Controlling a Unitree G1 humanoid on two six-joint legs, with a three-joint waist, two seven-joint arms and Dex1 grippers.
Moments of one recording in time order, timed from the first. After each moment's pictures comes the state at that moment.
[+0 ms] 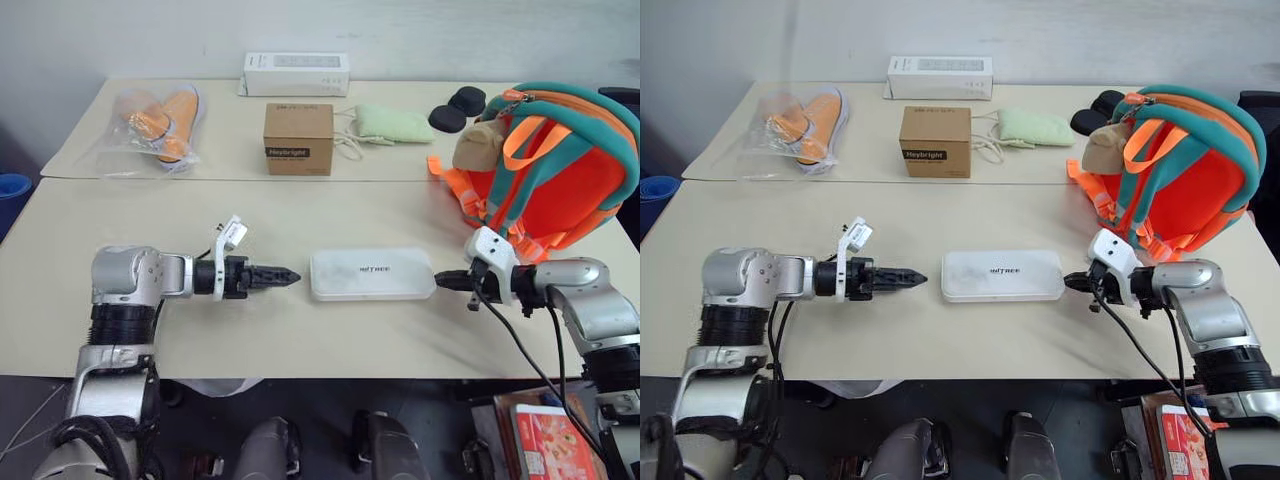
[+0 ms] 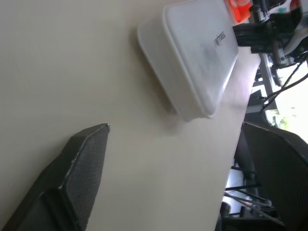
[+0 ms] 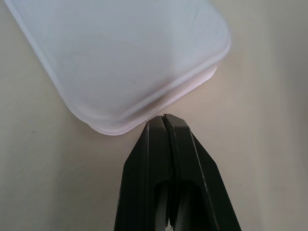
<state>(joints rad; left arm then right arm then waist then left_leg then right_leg) -0.75 0.48 0.15 0.26 -0.53 1.50 -0.84 -0.47 -0.81 0.07 0.20 0.20 0.37 1.12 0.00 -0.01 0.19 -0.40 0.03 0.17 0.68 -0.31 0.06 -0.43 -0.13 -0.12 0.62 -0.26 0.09</state>
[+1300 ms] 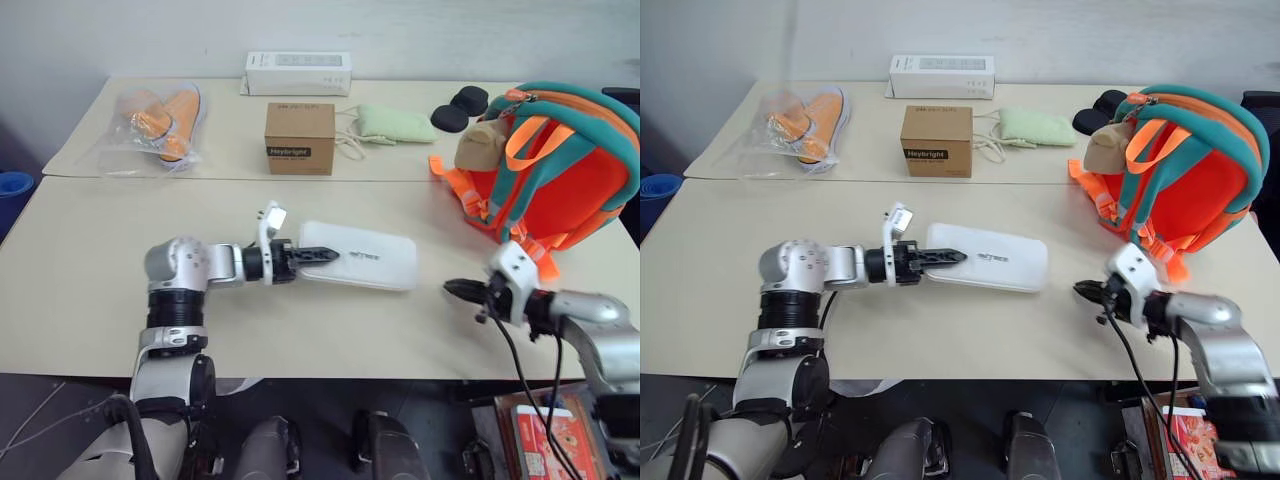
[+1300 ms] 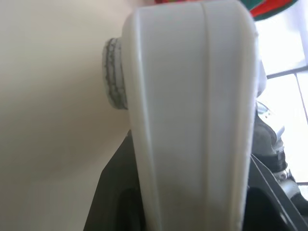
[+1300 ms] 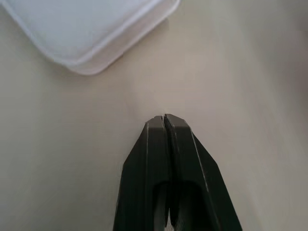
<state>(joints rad) -0.83 0.25 0.33 0.33 -0.64 1.48 -0.60 -0.13 -0.77 -0.22 -0.07 0.34 0.50 0.94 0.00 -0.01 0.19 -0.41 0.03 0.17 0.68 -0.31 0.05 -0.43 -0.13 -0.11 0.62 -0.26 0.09</state>
